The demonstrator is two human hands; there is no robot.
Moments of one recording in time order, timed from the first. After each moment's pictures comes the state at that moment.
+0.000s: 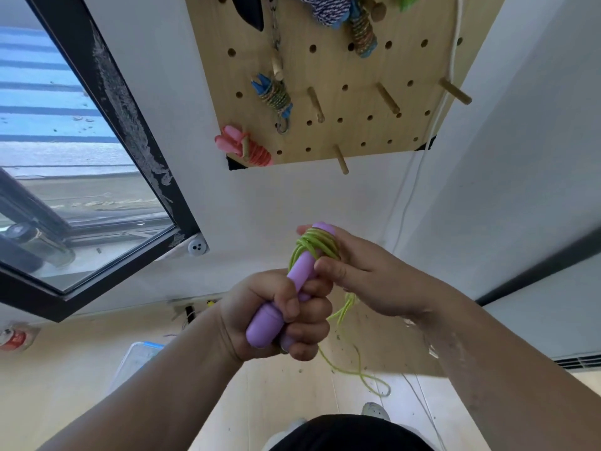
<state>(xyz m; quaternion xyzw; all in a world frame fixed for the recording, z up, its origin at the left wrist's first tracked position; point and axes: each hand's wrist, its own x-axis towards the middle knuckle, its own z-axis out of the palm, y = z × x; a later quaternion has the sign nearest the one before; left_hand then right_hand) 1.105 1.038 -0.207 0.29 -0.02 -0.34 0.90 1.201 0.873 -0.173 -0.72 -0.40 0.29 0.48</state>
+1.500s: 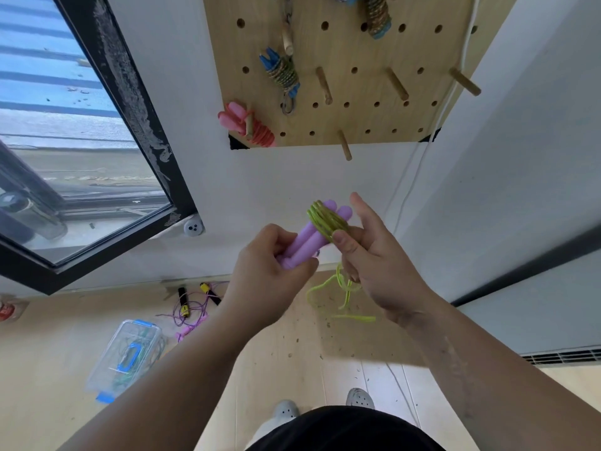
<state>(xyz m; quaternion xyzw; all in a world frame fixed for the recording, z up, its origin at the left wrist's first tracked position) 1.090 1.016 -0.219 0.81 0.23 0.16 0.51 1.188 0.868 -0.208 -0.72 -0.19 0.27 0.61</state>
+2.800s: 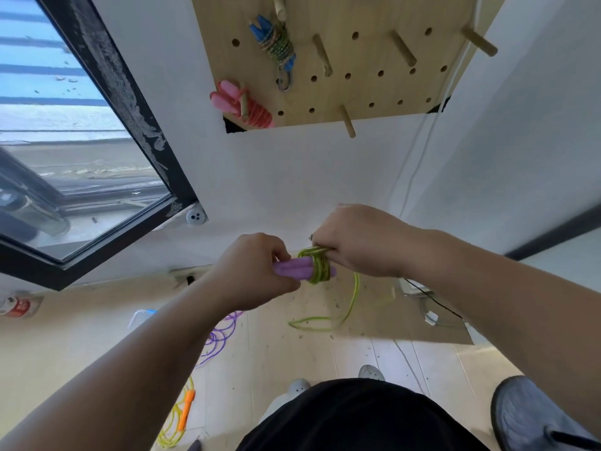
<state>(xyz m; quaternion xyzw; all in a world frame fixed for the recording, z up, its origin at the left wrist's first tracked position) 1.102 1.067 -0.243 0.95 0.15 -0.07 0.28 1.237 0.896 -0.219 -0.78 -0.61 0.11 -0.03</state>
